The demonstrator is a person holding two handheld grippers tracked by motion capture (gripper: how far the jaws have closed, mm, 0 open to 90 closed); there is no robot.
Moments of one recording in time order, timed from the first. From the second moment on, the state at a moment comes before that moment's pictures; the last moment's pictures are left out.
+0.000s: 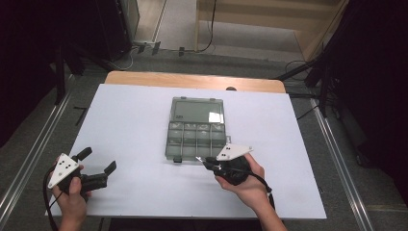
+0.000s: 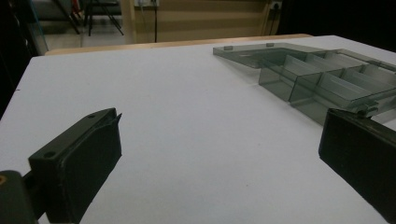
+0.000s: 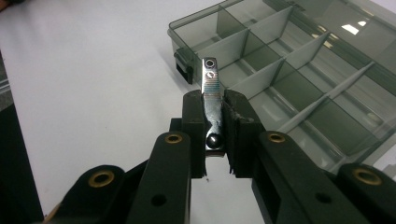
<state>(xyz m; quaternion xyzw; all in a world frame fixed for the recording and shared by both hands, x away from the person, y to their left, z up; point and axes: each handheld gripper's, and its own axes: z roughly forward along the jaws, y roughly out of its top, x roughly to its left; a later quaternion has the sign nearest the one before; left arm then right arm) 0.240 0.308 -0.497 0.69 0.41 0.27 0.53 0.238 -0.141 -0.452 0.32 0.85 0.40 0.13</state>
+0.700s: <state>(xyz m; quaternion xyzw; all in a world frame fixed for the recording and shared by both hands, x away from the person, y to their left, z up) 0.240 0.308 -0.497 0.69 0.41 0.27 0.53 0.245 -0.160 -0.450 0.37 0.82 0.41 0.16</state>
